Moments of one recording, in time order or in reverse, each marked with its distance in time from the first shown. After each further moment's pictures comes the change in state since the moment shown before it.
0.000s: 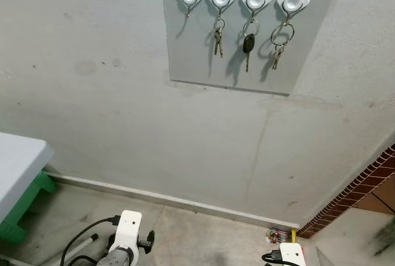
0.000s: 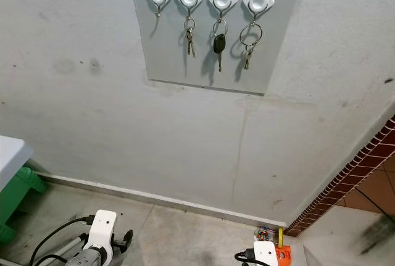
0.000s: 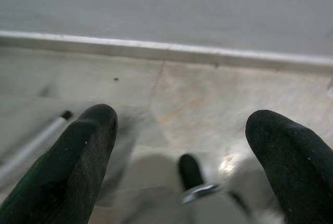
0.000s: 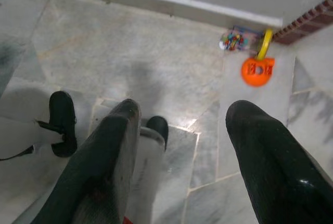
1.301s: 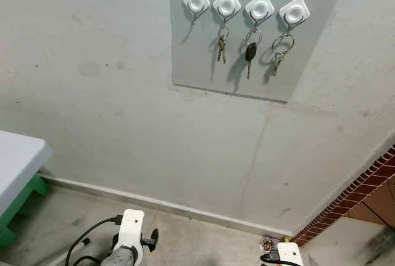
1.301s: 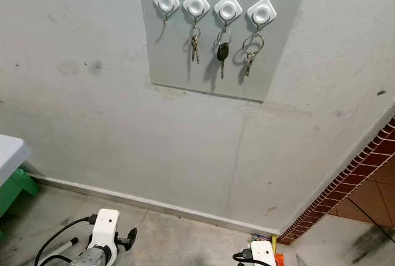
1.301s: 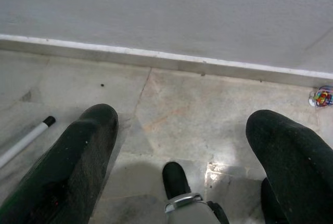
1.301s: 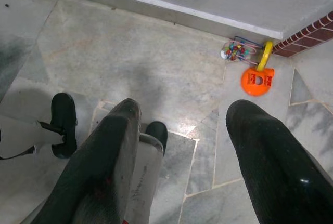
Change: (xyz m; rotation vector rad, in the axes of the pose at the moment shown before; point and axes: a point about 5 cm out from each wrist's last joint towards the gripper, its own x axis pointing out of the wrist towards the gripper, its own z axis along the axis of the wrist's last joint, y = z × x) left arm 0.002 -0.003 0.003 -0.002 0.004 -0.014; right arm 0.001 0.006 -0.001 -0.023 0.012 0.029
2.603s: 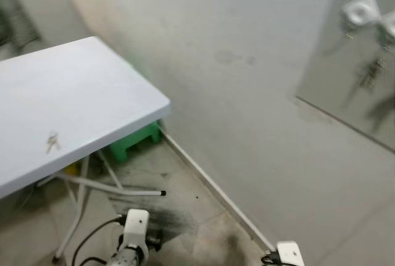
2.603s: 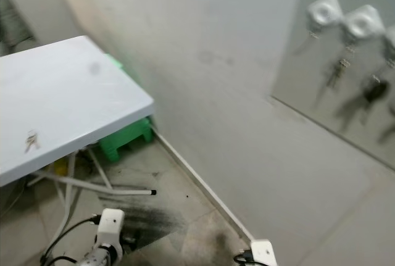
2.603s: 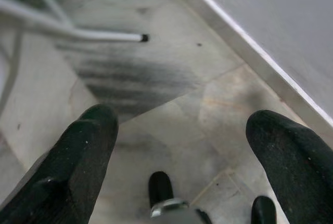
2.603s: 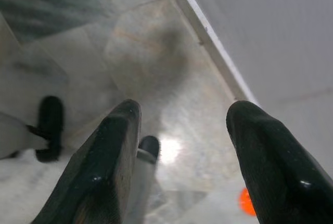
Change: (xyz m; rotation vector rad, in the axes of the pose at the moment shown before) left arm 0.001 -0.007 0.005 -0.034 -0.038 -0.024; right arm 0.000 -0.006 0.004 -0.026 -0.019 -0.011
